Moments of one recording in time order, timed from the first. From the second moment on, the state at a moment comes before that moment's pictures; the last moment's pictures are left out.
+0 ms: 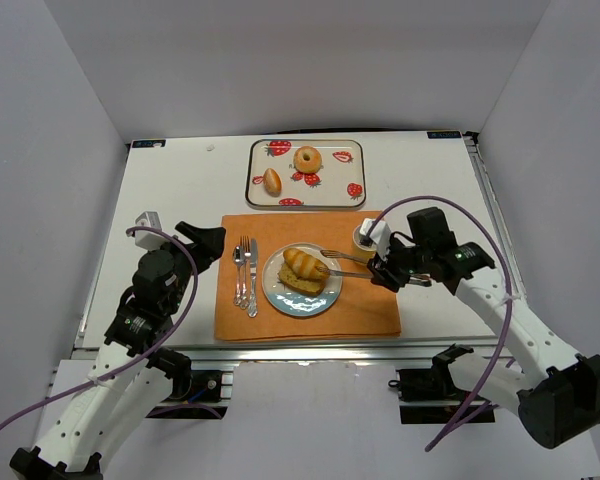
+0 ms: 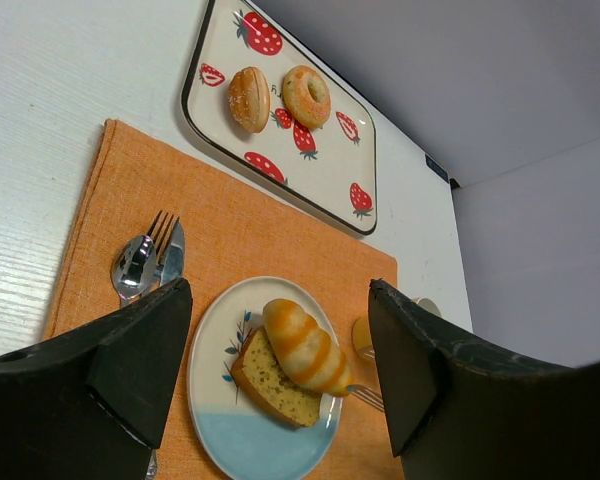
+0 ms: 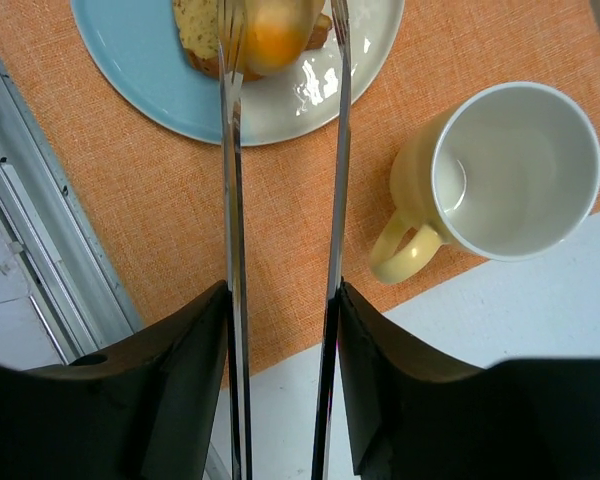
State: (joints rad) left arm -0.43 0.54 0.59 -0.25 -0.30 -0.83; right arm 0.45 1.04 0.86 -0.72 -0.46 -0.62
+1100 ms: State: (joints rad) left arm -0.43 0.63 0.59 -0.25 -0.23 -0.82; right arm -0.05 1.29 1.05 -0.34 -0.36 -0.21
